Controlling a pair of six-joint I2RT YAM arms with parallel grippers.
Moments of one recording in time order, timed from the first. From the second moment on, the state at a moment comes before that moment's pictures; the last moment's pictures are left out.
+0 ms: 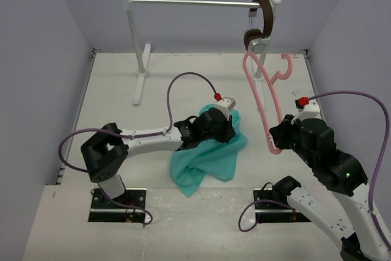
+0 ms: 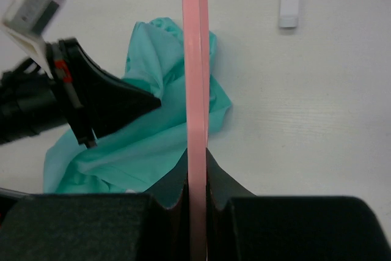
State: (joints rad) left arm -1.05 1.69 1.09 0.06 -0.07 -0.61; right arm 0.55 0.57 1.06 -1.01 0.25 0.48
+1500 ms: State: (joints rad) left arm -0.88 1.53 0.75 0.07 0.11 -0.13; right arm 0.55 0.58 1.06 -1.04 0.25 0.48
